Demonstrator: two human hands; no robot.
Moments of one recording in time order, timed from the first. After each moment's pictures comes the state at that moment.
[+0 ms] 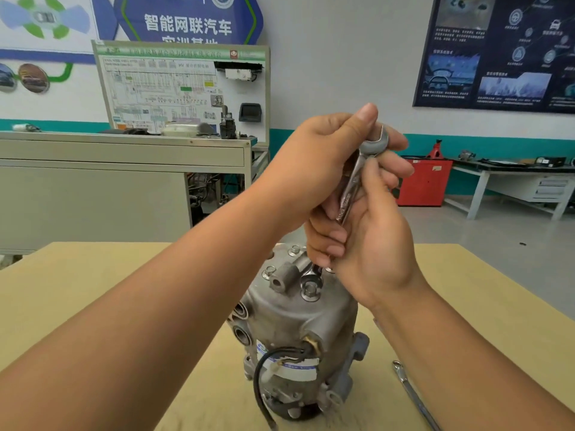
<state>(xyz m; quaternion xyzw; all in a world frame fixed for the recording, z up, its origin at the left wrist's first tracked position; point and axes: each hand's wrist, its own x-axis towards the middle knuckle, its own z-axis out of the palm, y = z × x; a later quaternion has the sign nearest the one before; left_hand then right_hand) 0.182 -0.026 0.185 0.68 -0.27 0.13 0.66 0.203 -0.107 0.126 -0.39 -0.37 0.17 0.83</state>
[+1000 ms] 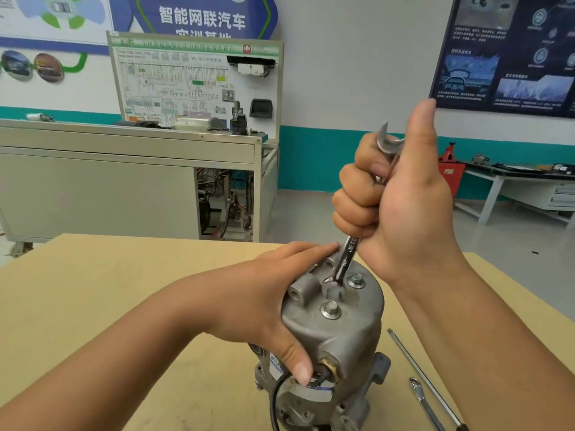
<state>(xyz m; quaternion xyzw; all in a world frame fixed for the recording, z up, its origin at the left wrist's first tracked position) 0.167 0.060 0.105 0.94 -0.24 -0.03 0.26 0.205 -0.093 0.162 -0.43 -0.35 0.08 0.83</state>
